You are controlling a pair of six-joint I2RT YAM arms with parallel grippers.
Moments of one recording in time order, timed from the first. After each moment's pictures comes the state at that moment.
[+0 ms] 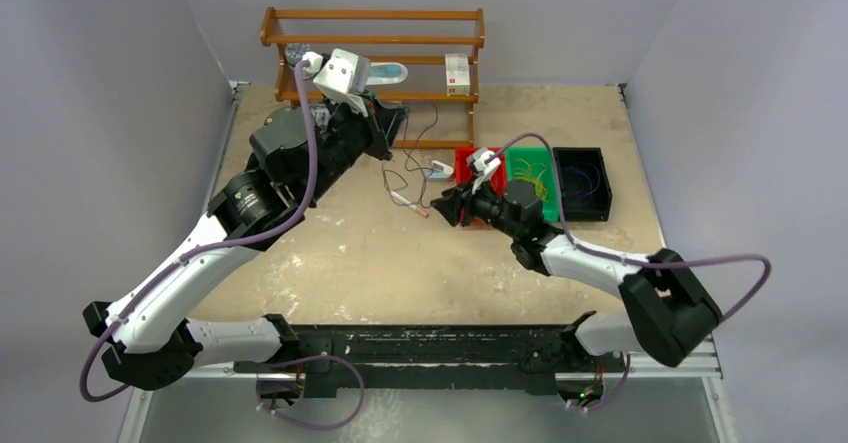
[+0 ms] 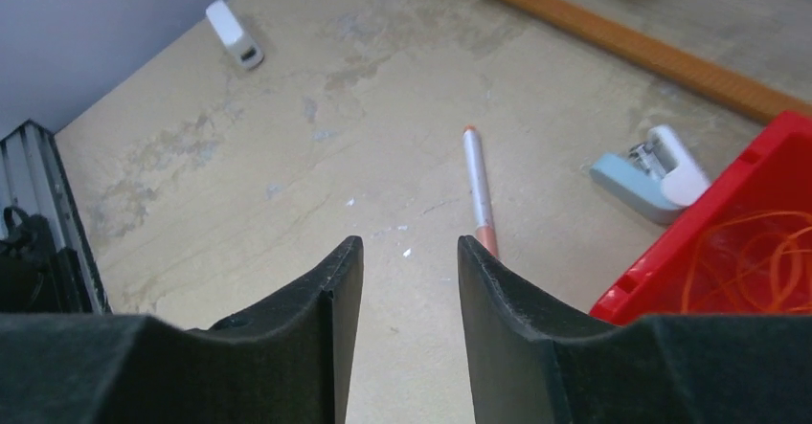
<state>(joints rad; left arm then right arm) -0.88 1.17 1.55 -0.34 -0.27 -0.20 0.62 1.39 0.56 0.66 -0.29 0.26</state>
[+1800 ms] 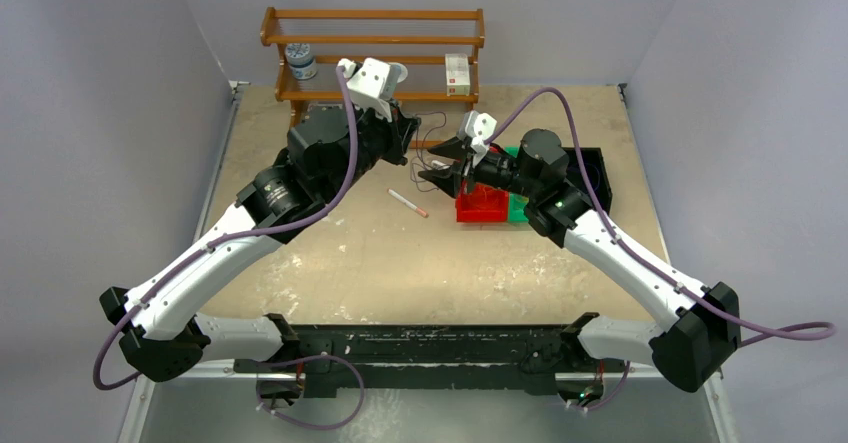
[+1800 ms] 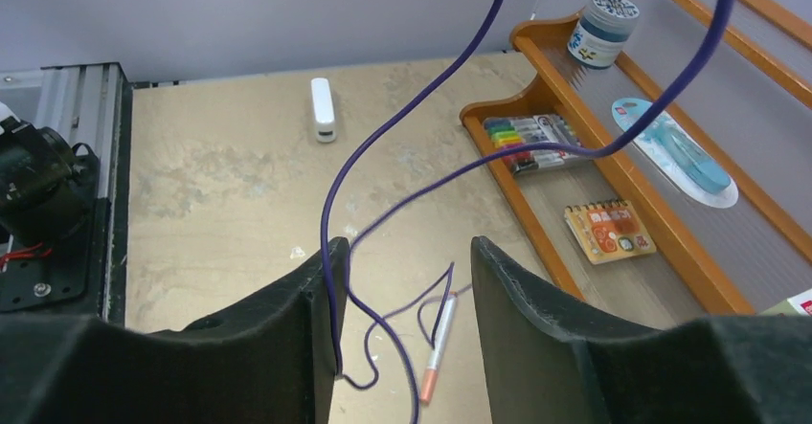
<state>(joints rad) -0.88 1.23 1.51 -0.34 -0.28 -0.20 0.62 1.20 1.01 0.19 -0.57 -0.14</state>
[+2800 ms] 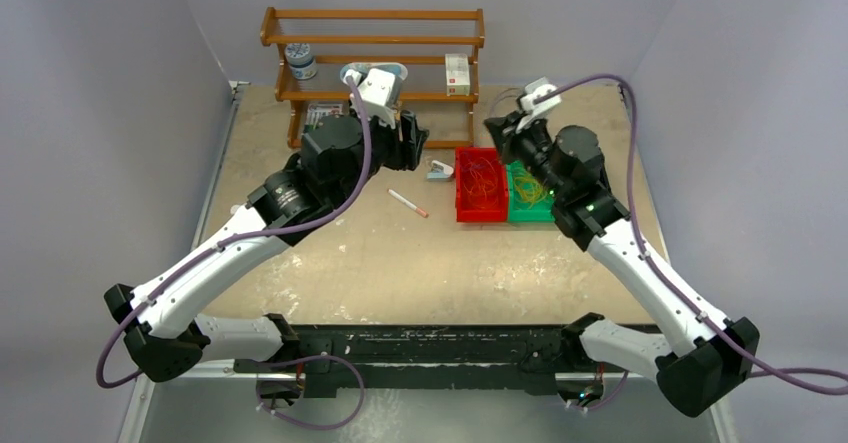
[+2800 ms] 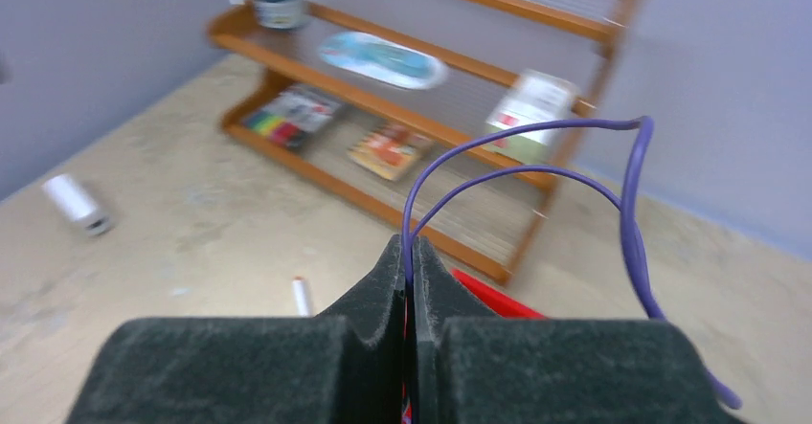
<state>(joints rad) -0.88 1.22 1.44 -0.33 -0.35 -0.20 0.55 1.09 1.02 0.09 -0.07 -0.01</state>
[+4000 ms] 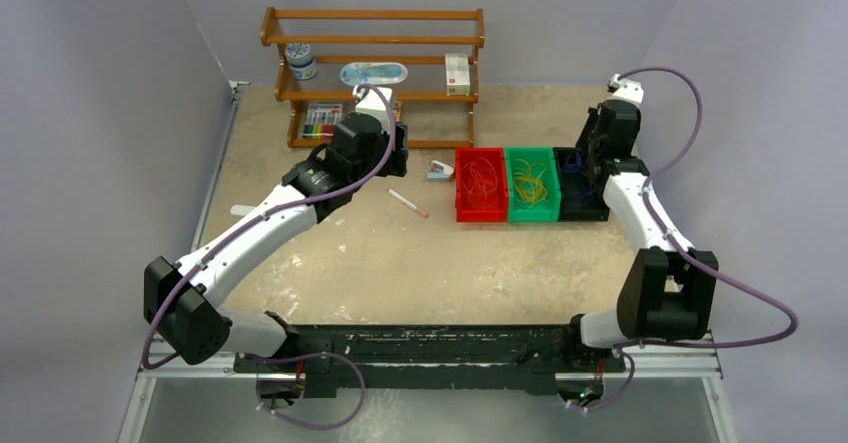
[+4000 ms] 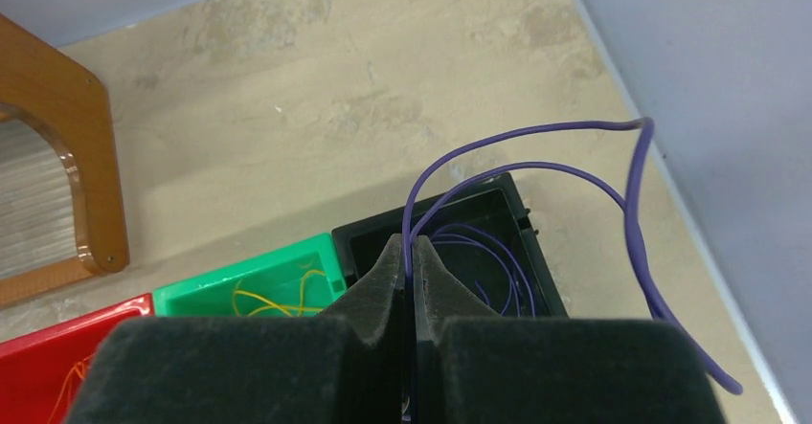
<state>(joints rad) -0.66 1.36 1.25 -0.35 -0.30 -0.31 -0.05 1.41 1.07 -0.07 0.24 0.17</state>
